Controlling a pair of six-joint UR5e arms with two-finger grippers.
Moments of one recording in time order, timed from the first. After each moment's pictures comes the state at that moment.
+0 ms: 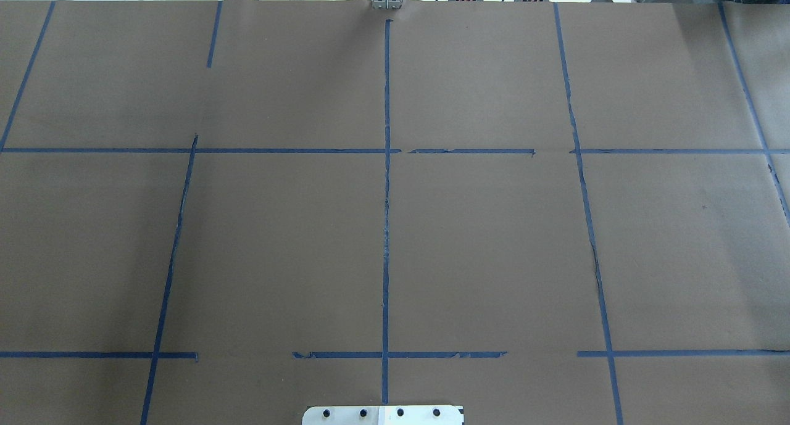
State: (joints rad) left arm -1.56 -1.37 -1.79 -1.63 -2.30 0.14; right arm 1.57 -1.75 1.82 -1.74 2.32 -0.22
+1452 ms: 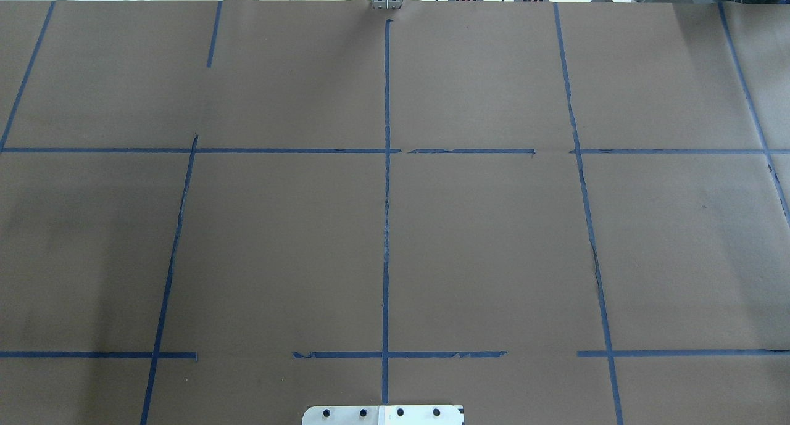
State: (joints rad) left arm -1.21 -1.20 -1.77 -2.04 -2.28 -0.28; right arm 1.53 -1.76 1.82 -1.65 2.29 -0.23
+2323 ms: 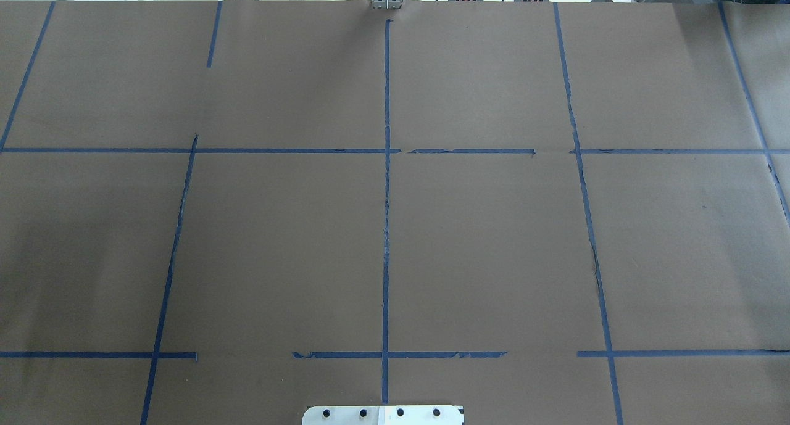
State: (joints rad) left arm -0.98 -1.08 -1.65 -2.16 -2.26 -0.30; right arm 1.53 -1.77 1.82 -1.64 2.30 -0.22
